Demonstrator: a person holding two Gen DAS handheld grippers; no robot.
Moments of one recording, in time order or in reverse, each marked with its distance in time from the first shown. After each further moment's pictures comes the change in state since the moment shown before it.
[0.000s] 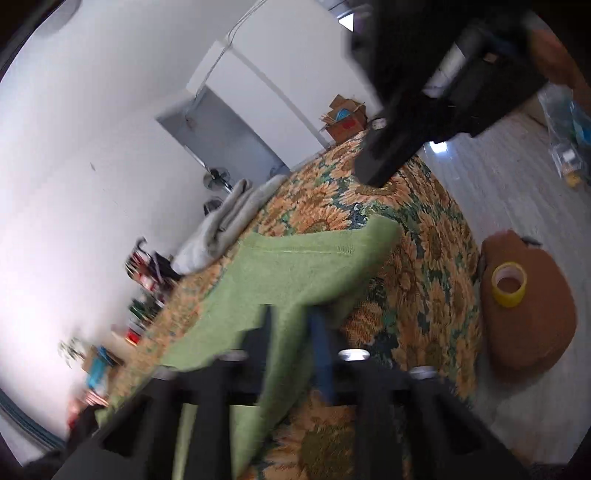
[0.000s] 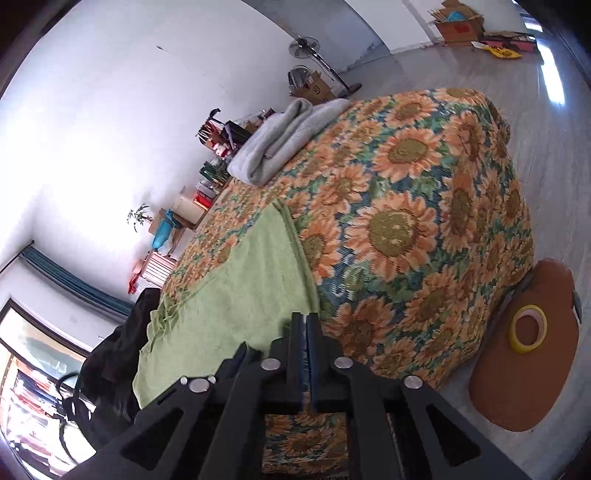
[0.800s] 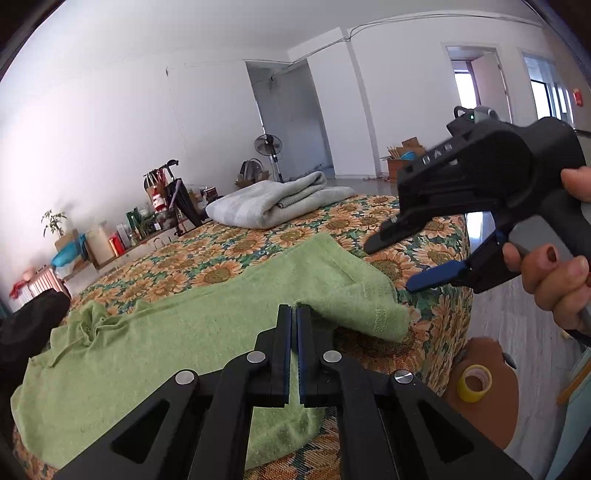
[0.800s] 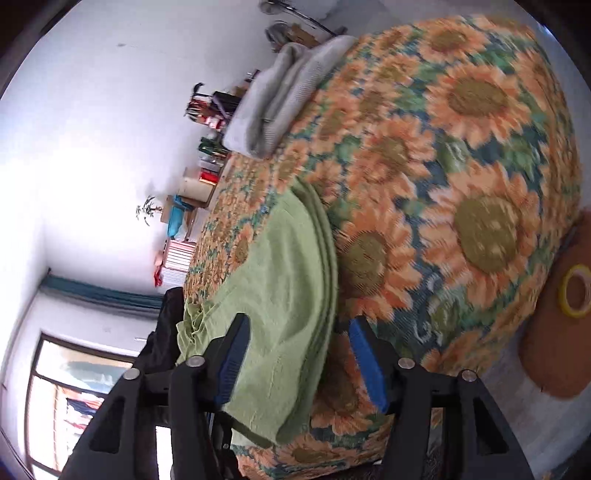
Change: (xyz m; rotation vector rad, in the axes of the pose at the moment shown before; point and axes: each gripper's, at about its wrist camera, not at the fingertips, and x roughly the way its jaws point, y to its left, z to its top) left arm -0.022 0.078 -0.010 -0.506 -0.006 0.003; right arm 0.081 0.029 0.048 0.117 0.177 0.090
